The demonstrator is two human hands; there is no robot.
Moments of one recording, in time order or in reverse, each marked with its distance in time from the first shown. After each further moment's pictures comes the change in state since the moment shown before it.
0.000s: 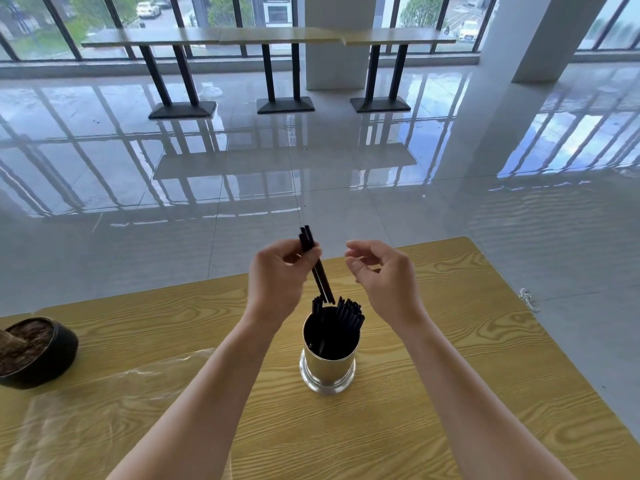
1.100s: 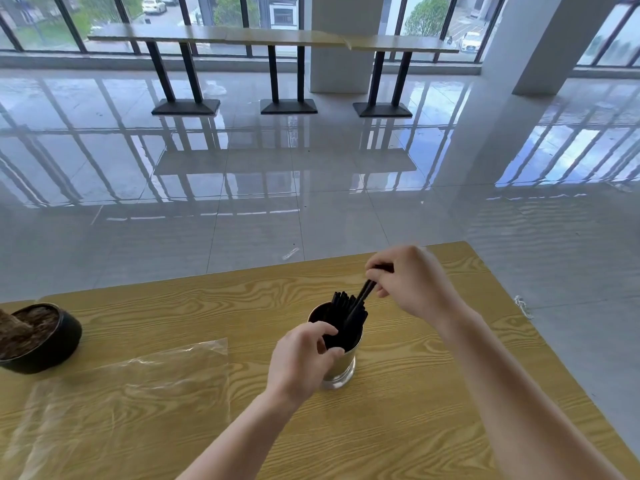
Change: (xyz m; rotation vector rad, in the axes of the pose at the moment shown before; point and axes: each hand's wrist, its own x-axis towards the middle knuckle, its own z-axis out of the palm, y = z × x) left_hand -0.096 -0.074 0.014 0.500 -0.267 -0.073; right_hand -0.003 -0.035 -0.038 -0.468 -0.252 0.011
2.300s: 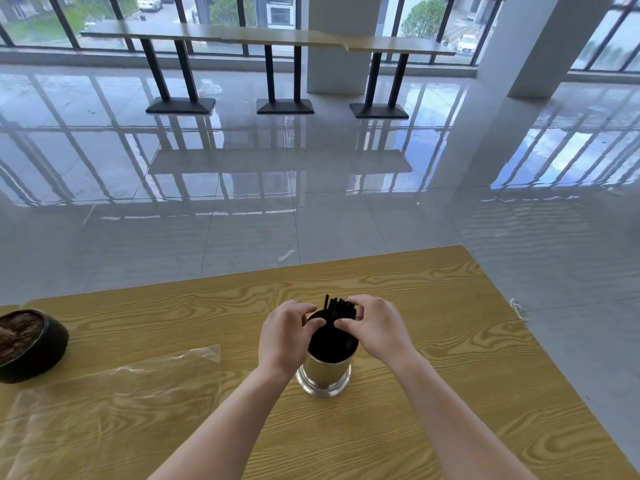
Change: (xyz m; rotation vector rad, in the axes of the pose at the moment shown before) left_hand 0.052 -0.011 -0.002 0.036 0.169 0.027; right_hand -0.009 0.040 0.092 0.021 -0.085 0.200
